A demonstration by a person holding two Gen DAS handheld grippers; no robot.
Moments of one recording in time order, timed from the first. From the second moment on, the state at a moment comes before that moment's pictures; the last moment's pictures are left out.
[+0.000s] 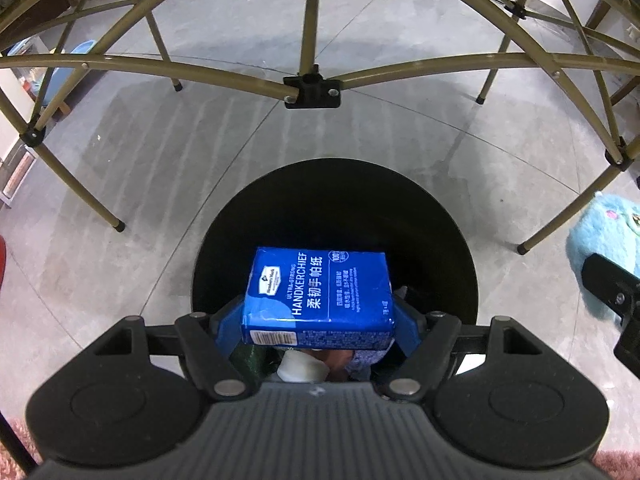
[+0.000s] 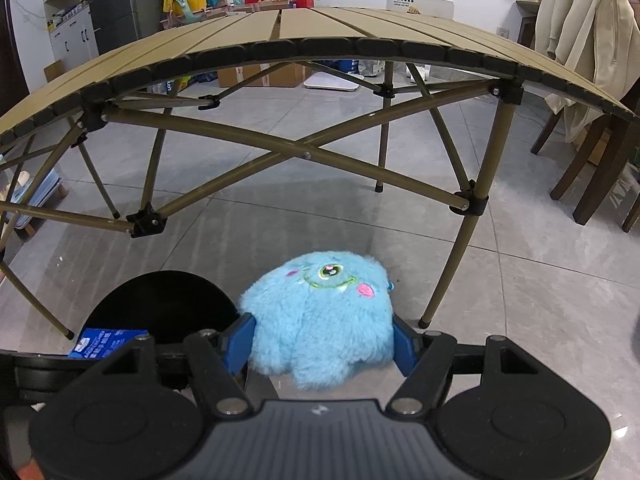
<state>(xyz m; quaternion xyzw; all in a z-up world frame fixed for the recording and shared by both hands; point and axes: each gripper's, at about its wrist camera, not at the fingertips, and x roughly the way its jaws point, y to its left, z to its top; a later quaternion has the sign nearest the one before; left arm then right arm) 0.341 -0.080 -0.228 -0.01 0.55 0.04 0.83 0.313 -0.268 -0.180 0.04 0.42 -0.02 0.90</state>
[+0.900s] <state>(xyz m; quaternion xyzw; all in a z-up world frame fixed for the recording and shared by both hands) 0.338 -0.072 -0.220 -0.03 0.55 0.03 0.83 0.311 -0.269 -0.182 0.03 0.42 -0.02 0.90</state>
